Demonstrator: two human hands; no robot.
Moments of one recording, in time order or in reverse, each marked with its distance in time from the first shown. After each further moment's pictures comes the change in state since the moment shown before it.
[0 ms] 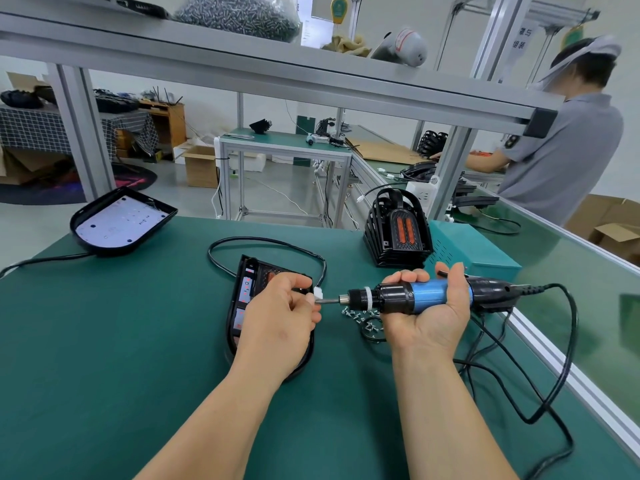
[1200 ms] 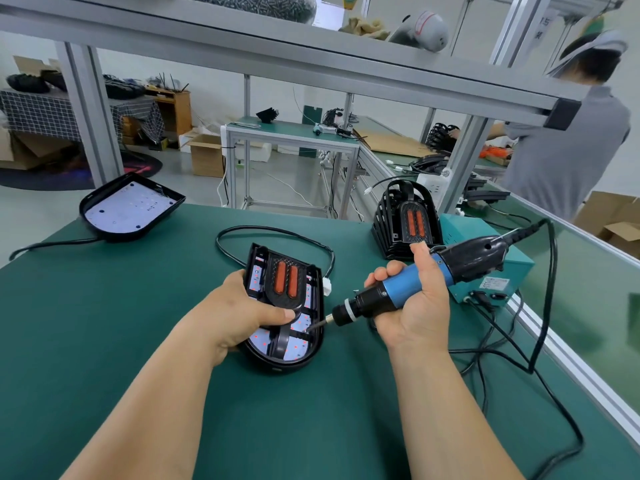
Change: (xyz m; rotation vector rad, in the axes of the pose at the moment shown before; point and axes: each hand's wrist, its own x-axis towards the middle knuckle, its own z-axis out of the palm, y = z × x) left_hand 0.030 -0.021 -0.062 -0.007 -0.292 -0.310; right_hand -0.009 0.021 -0.001 -0.391 -0.153 0.076
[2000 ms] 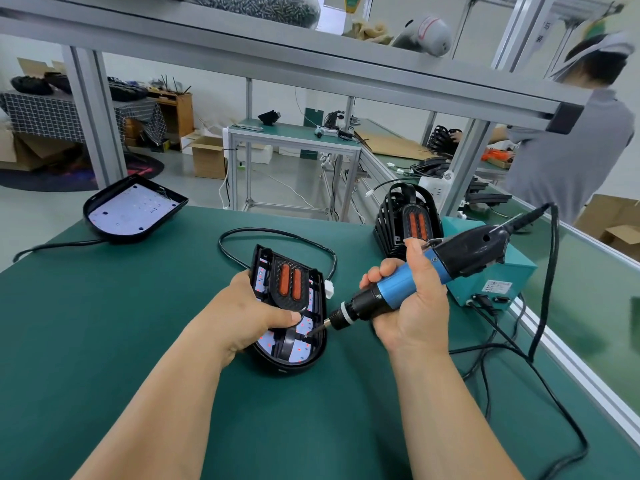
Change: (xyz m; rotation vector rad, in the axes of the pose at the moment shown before) left_hand 0.004 -0.003 0.003 0.050 0.039 0.047; right_hand -0.008 0.000 0.010 -0.074 -0.156 -0.073
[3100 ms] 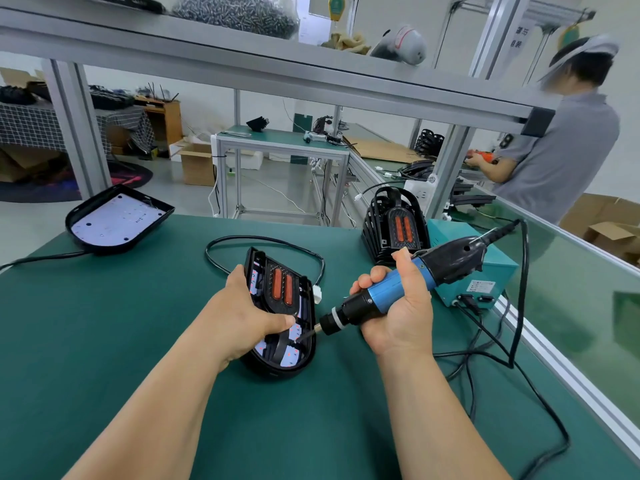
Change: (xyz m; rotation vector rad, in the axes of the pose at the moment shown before) left_hand -0.004 0.009 0.008 0.213 0.110 0.070; right_hand 0.006 0.002 -0.008 0.066 0.103 0.063
